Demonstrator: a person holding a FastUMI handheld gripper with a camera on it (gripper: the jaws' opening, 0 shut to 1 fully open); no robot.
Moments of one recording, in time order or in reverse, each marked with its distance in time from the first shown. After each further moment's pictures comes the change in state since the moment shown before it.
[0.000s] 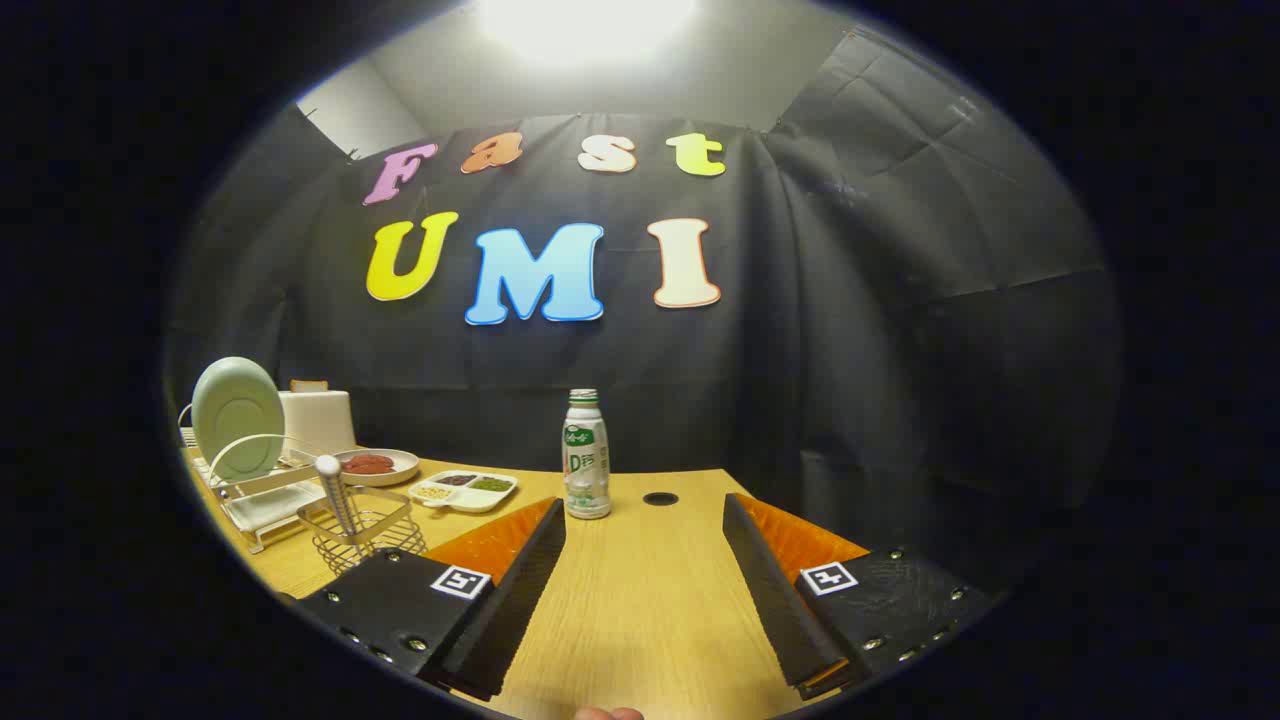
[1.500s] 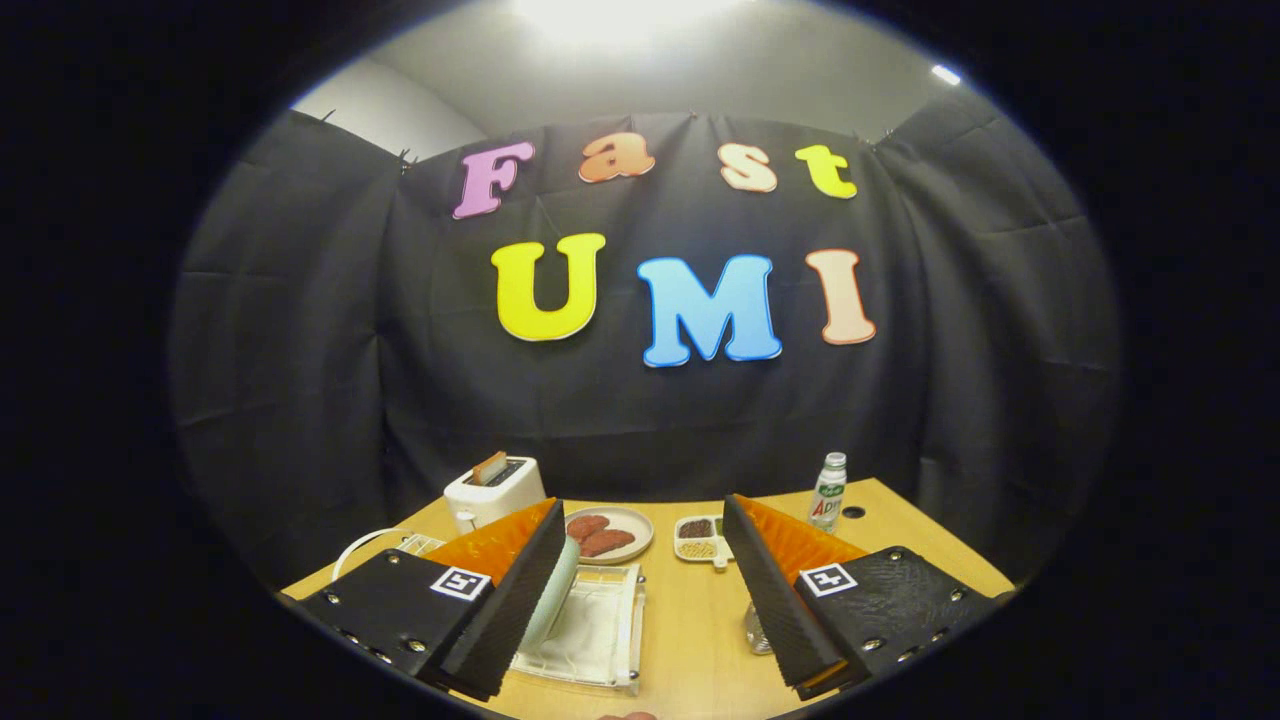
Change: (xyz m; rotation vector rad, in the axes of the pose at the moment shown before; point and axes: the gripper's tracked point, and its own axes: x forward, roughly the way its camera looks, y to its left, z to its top) arm -0.095 0.389 0.165 0.077 0.196 0.258
